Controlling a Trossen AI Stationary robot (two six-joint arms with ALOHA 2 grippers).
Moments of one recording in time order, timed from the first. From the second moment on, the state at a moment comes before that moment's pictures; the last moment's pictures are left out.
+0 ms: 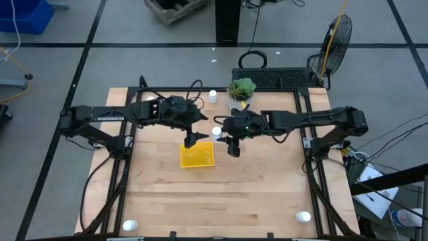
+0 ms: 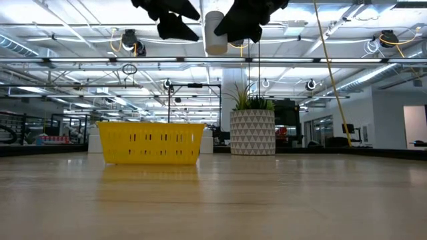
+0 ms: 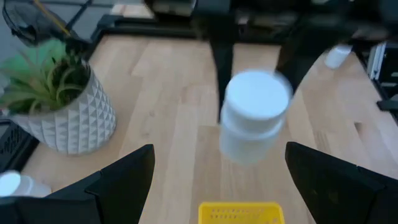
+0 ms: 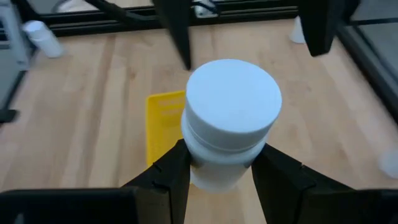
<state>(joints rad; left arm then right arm) 0.13 1.35 1.18 -0.40 0.09 0.01 0.00 1.52 1.27 -0.39 0.07 0.08</state>
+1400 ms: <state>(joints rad) 0.10 1.54 1.38 -0.50 0.14 0.08 0.00 1.55 1.27 -0.37 0.08 0.07</state>
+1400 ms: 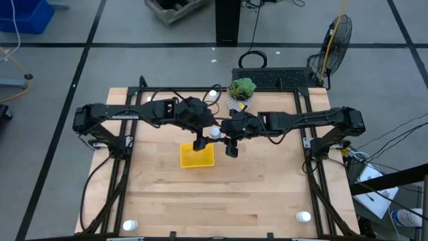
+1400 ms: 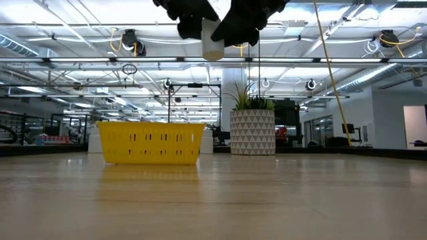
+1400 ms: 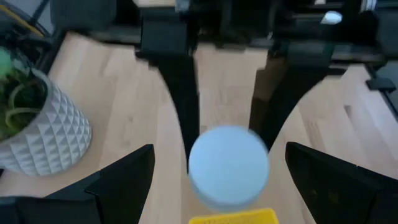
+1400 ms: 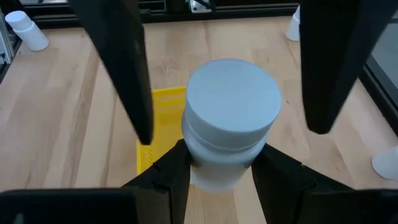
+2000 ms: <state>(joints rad) 0.10 1.54 1.38 -0.52 0.13 0.08 0.00 1.55 1.27 -0.37 0.08 0.07</state>
